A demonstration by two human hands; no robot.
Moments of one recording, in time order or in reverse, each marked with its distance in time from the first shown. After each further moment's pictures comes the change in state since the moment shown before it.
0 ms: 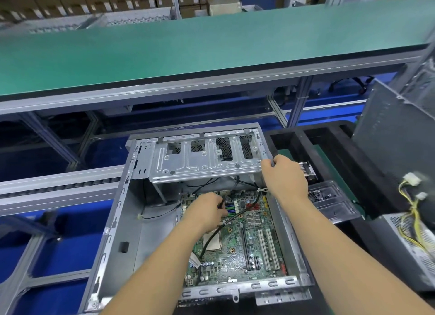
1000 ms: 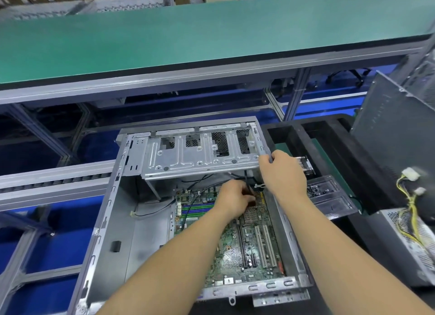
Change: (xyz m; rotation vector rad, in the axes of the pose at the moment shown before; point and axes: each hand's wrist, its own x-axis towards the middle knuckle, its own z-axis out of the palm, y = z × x) left_hand 0.055 0.048 0.046 -0.434 0.070 0.038; right_hand -0.001 -0.001 -0.001 0.019 -0.003 -0.006
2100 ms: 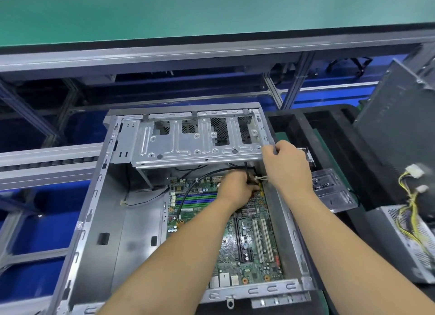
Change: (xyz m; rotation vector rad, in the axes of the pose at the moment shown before) left_hand 0.032 -0.018 0.027 0.011 0.006 0.050; right_hand -0.004 -0.005 -0.004 0.059 -0.007 0.016
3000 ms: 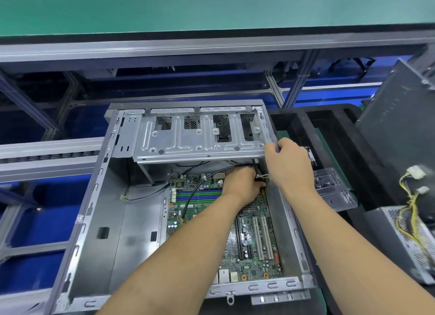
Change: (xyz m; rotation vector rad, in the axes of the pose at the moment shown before) left_hand -0.004 0.019 0.000 0.230 0.037 0.054; right_hand 0.001 -0.001 0.001 0.006 0.006 -0.008
